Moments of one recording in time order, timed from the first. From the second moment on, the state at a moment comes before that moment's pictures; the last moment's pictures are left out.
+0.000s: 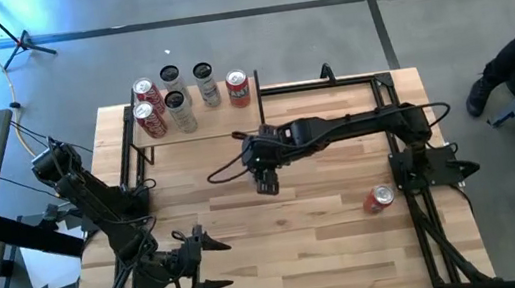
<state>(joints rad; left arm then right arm) -0.92 1.38 0.76 0.20 -0.77 -0.61 0.03 1.94 1.84 -0.92 0.19 0.09</state>
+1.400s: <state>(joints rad) -0.92 1.38 0.76 0.19 -0.72 -0.57 -0.01 2.00 1.84 -0.94 0.14 0.13</state>
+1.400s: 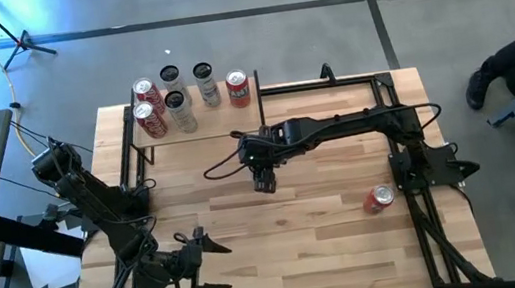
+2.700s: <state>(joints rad) -0.92 1.38 0.76 0.19 -0.72 -0.57 0.19 1.98 1.93 -1.13 0.43 0.57</state>
